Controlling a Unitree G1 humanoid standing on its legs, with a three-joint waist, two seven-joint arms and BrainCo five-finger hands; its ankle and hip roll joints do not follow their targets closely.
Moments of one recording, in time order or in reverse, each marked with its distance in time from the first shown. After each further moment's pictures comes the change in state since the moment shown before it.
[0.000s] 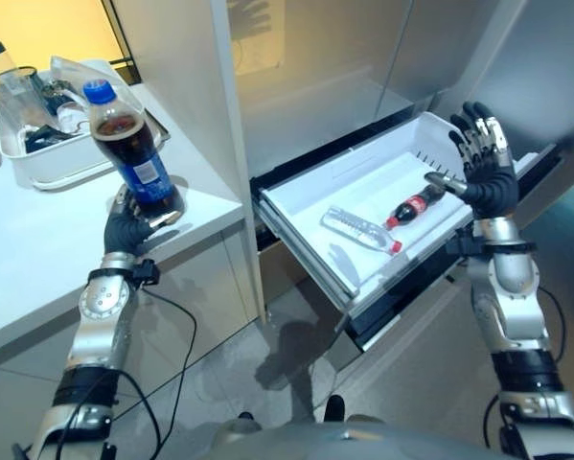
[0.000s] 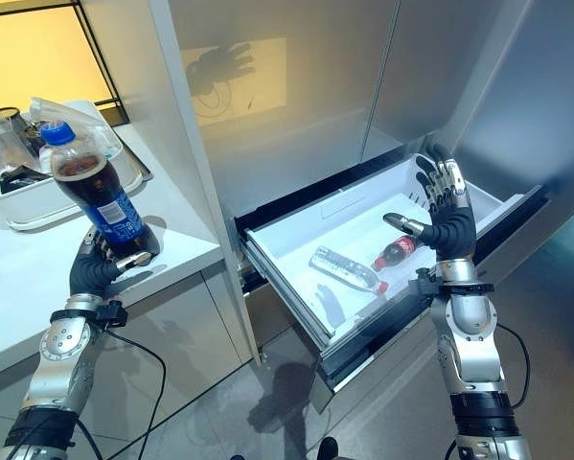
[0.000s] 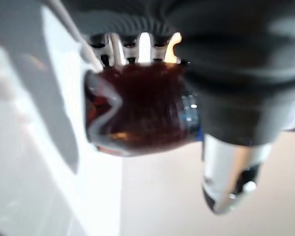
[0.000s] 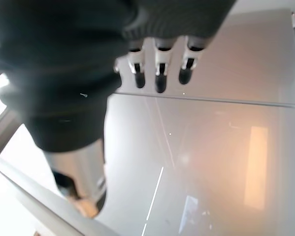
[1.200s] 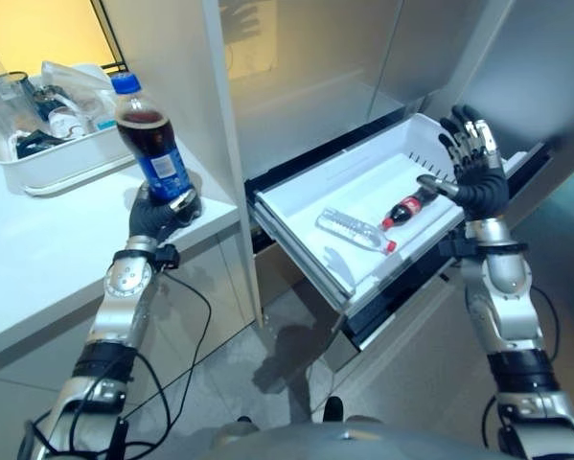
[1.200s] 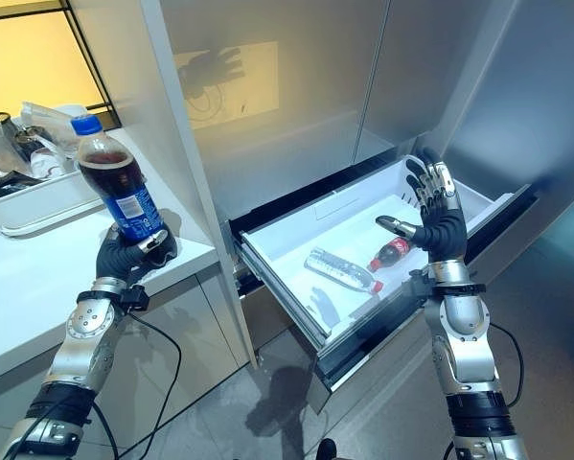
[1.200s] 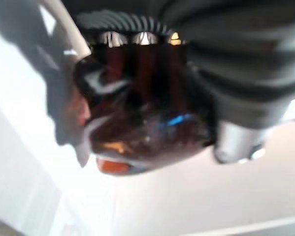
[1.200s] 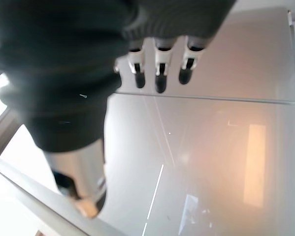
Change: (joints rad) left arm -0.109 -0.013 -0.107 0.072 0.003 0.022 0.017; right arm 0.000 0.005 0.034 0.000 0.010 0.001 0.000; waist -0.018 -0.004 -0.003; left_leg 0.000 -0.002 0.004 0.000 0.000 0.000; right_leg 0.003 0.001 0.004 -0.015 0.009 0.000
